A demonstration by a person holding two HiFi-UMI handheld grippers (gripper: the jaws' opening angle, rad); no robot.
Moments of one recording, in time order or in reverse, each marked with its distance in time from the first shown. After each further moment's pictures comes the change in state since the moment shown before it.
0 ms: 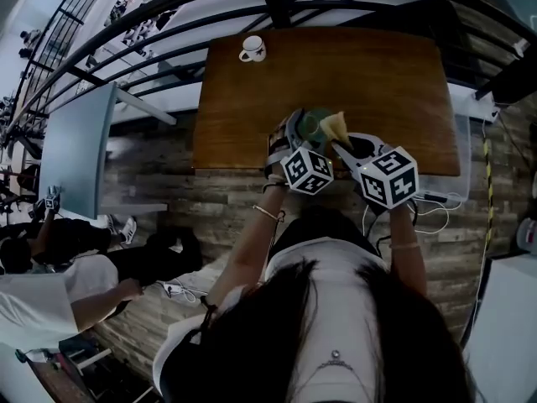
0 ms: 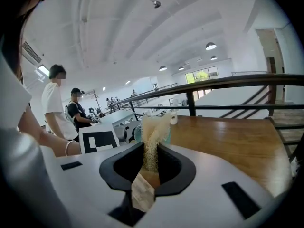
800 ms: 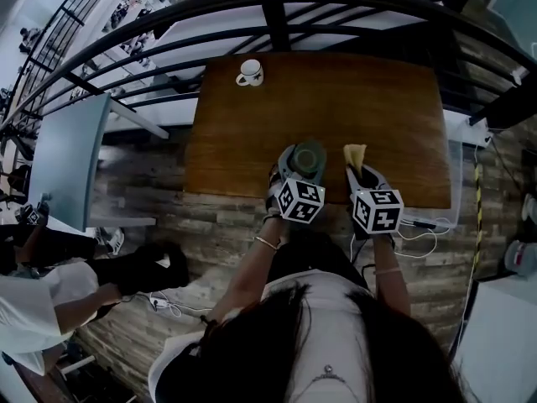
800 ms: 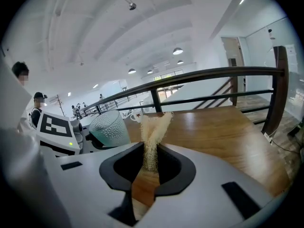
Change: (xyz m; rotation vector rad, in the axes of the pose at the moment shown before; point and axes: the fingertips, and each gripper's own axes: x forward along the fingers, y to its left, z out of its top) left arm 0.039 -0.006 -0.018 -0.348 0.018 -0.065; right arm 0.014 -0.108 -0.036 0.185 -0.045 -0.359
